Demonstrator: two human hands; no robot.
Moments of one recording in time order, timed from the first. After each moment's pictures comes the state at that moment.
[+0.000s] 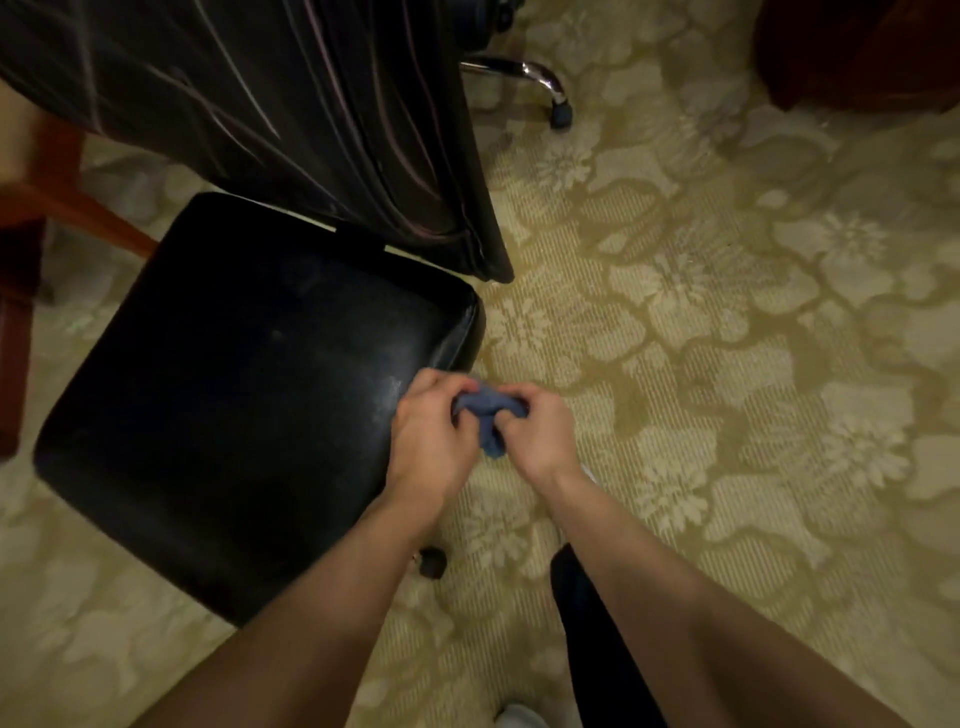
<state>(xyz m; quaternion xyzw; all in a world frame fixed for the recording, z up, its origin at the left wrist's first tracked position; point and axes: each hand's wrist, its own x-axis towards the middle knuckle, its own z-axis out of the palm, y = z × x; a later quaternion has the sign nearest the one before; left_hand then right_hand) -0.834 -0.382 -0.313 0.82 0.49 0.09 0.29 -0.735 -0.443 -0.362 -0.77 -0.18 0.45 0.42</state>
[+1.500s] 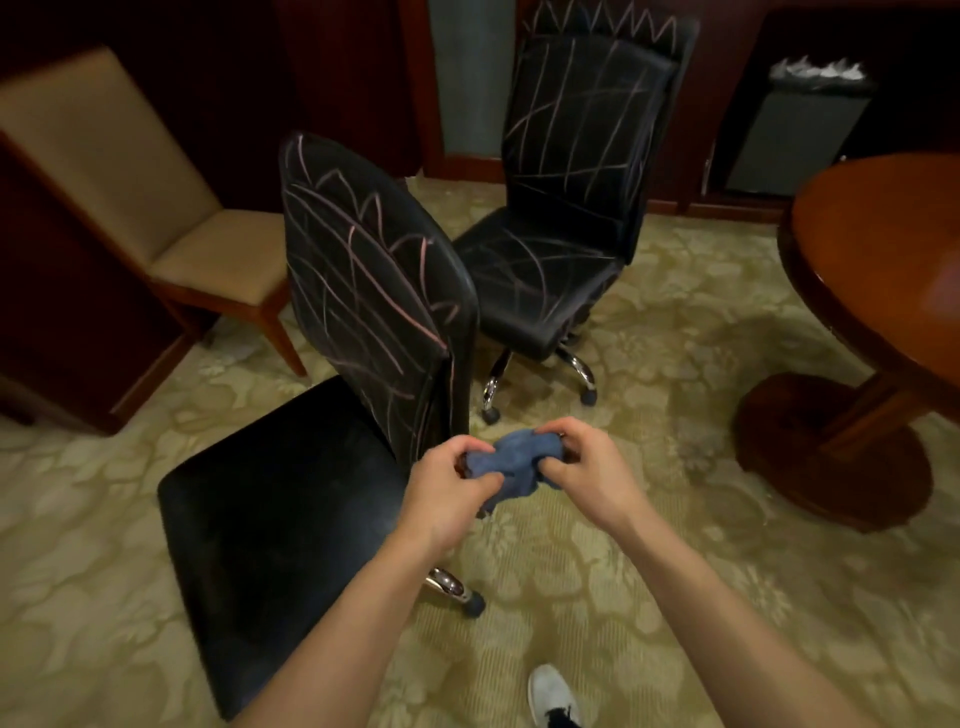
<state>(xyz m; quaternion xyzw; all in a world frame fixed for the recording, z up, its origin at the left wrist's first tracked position) -0.683 -0.380 0.022 0.56 0.62 0.26 0.49 -0.505 -0.389 -0.010 -0.65 -0.53 0.40 0.38</state>
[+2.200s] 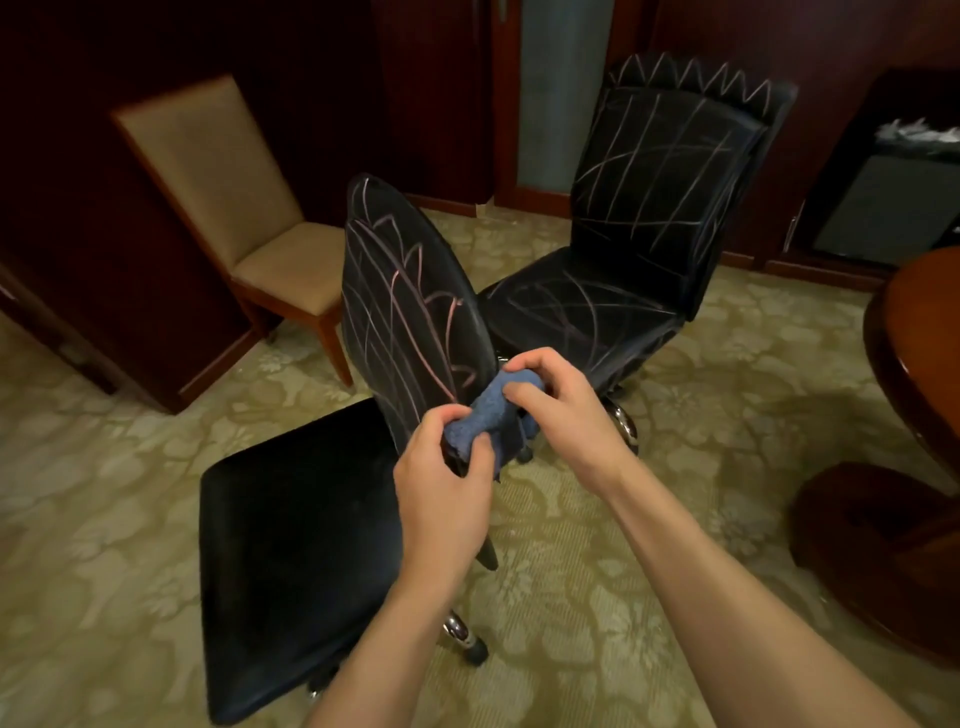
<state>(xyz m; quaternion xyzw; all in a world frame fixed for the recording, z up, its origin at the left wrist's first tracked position) -0.656 -0.349 0.079 0.51 0.65 0.50 0.27 -0.527 -0.279 0.084 -0.50 -0.58 0.46 0.45</state>
